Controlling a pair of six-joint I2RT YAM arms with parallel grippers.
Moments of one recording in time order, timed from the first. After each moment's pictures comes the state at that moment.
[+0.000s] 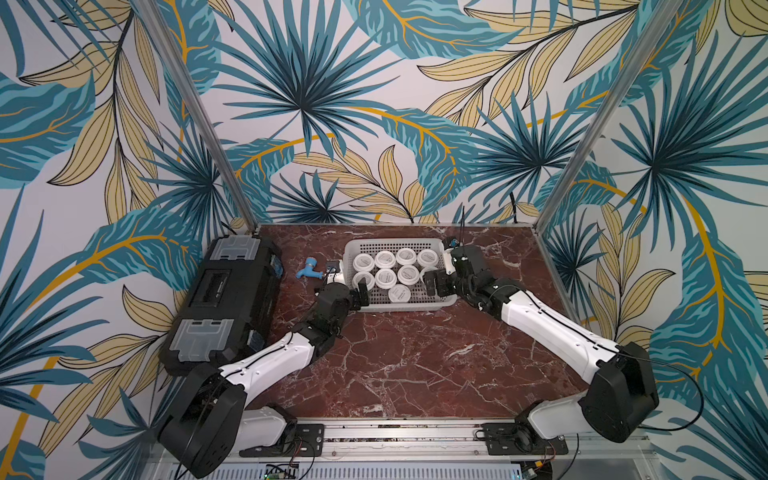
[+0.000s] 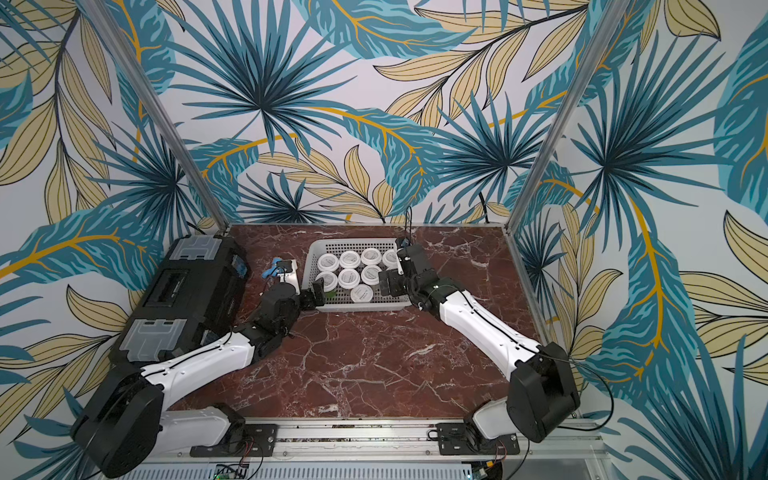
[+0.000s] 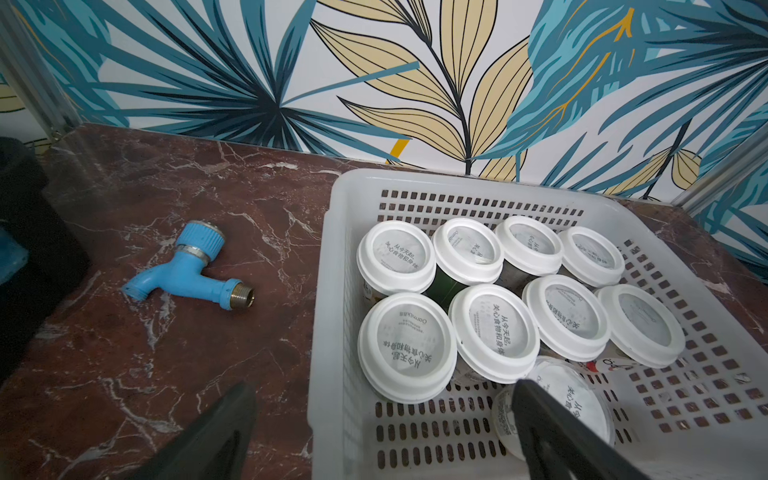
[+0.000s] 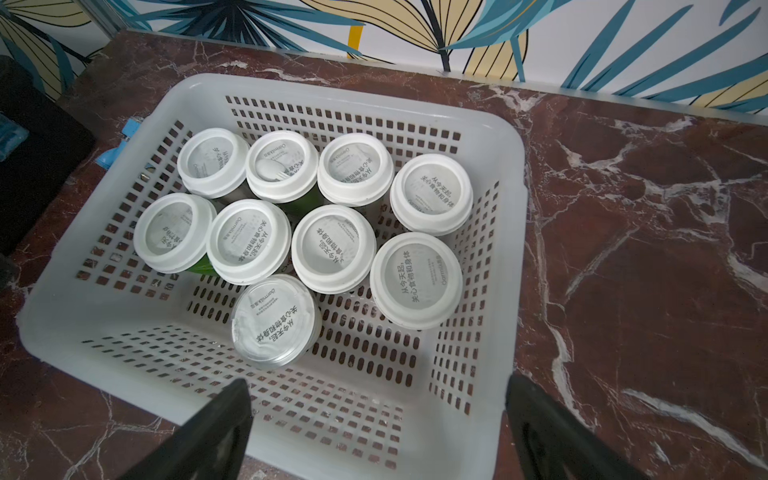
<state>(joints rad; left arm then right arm) -0.52 1.28 0.62 0.28 -0.37 -0.39 0.51 1.42 1.12 -0.39 0.16 0.22</state>
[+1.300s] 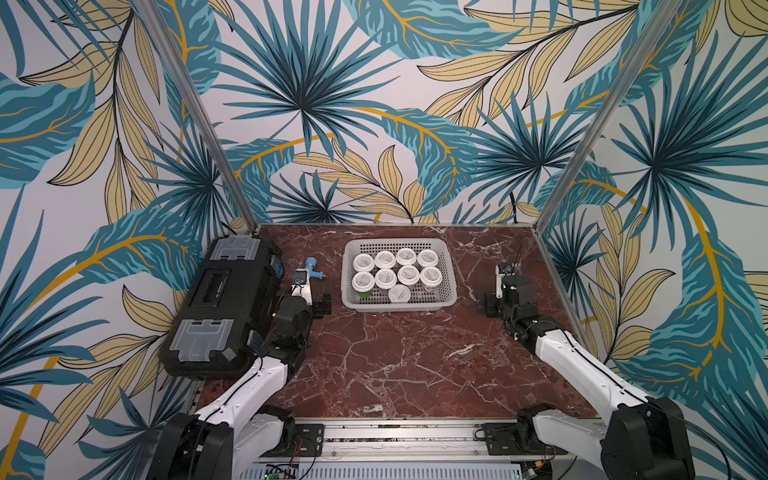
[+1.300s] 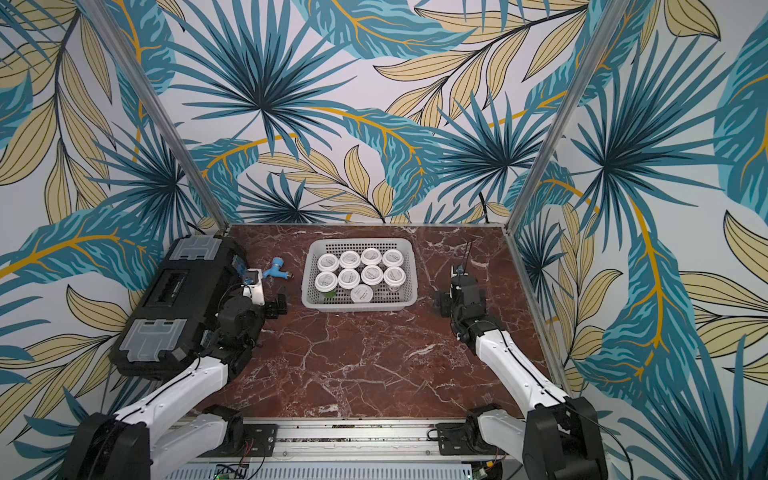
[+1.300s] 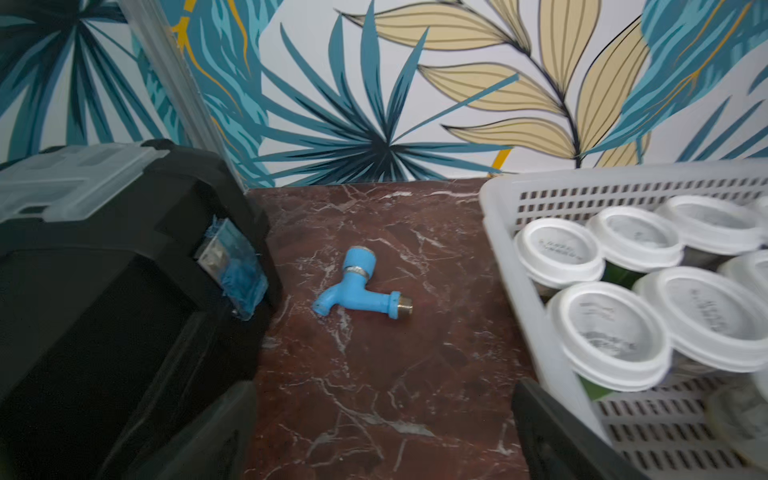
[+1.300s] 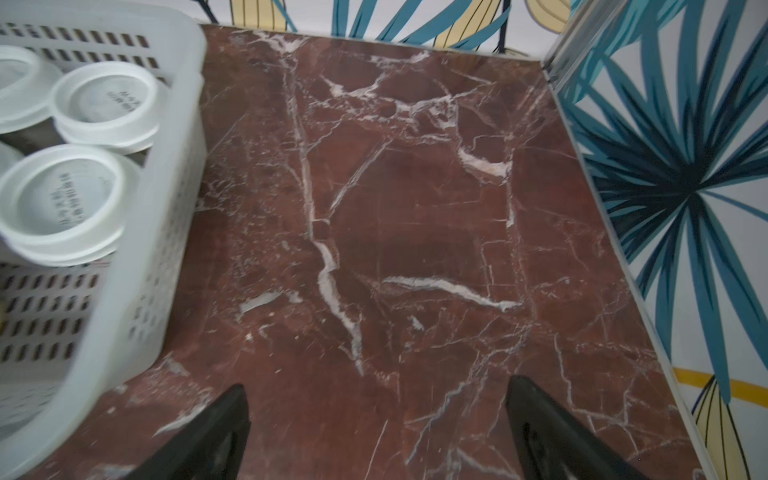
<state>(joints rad) -0.19 1.10 0.37 0.45 -0.27 -0.01 0.16 1.18 0.63 -0.10 0.31 0.05</state>
